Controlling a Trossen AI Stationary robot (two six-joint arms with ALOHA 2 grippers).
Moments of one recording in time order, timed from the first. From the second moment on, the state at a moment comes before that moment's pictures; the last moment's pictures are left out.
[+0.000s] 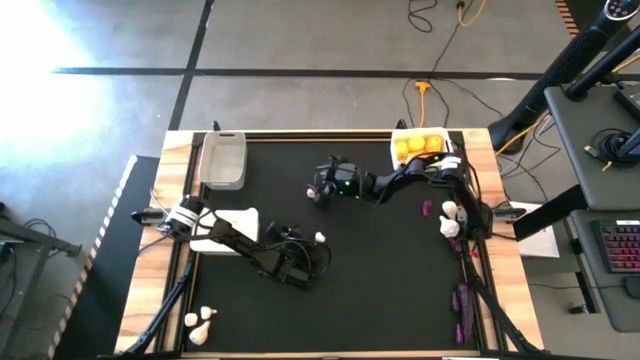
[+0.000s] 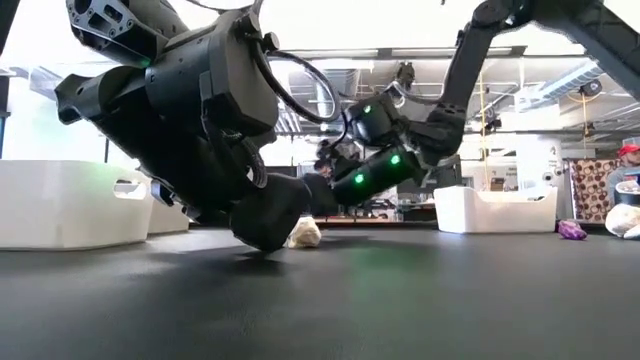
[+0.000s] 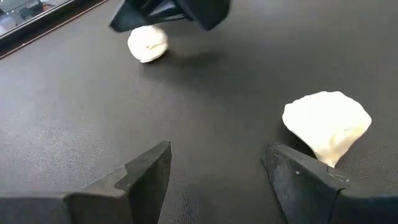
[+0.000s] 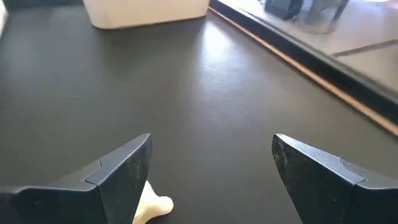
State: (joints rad) left arm -0.39 2.08 1.07 -0.38 -0.99 -1.12; right arm -0.29 2.18 1.02 0.76 0.16 0.01
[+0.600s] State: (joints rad) left arm -0.40 1.96 1.07 -0.49 -0.83 -1.06; right arm -0.07 2.11 0.95 0.72 0.05 0.08
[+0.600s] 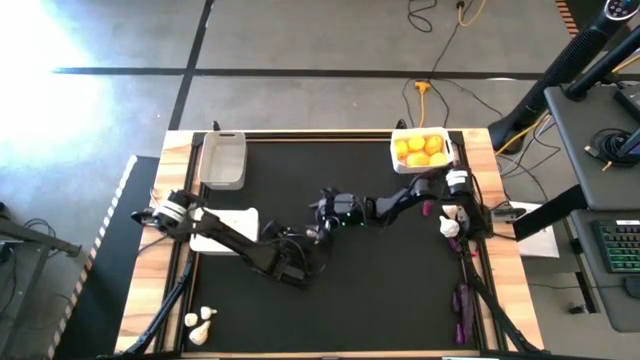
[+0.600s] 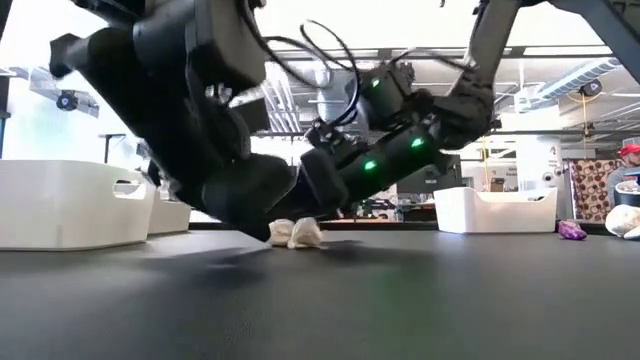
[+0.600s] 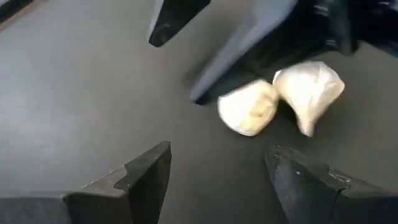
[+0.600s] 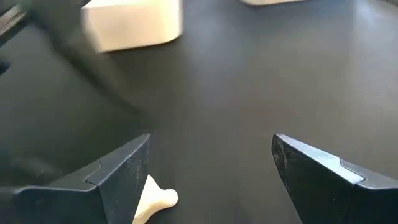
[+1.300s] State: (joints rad) left arm -0.30 1.89 1.11 -0.44 -0.54 -0.52; right arm 0.23 1.60 0.55 0.81 0.32 0.01
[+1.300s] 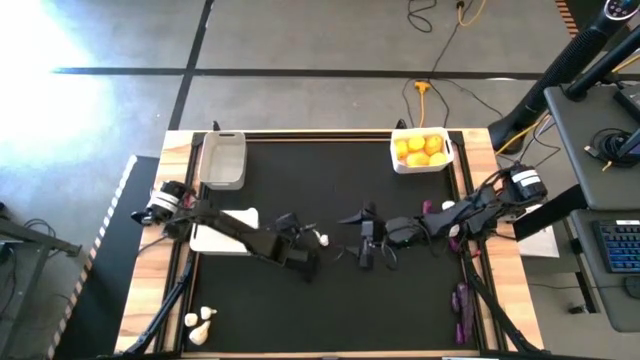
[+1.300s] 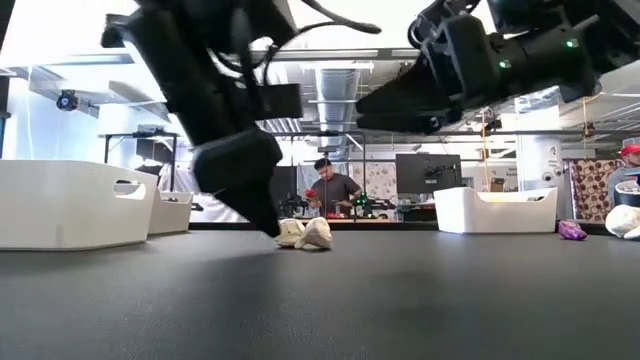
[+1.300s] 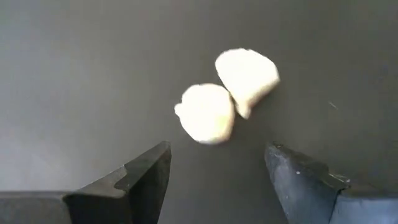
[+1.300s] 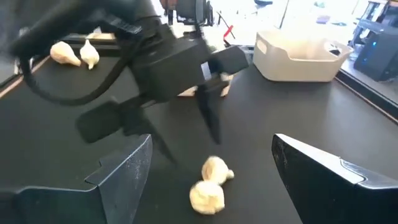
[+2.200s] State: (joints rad) left arm -0.16 1.89 1.18 -0.41 -0.31 -0.41; right arm 0.23 1.60 0.49 0.78 0.33 -0.01
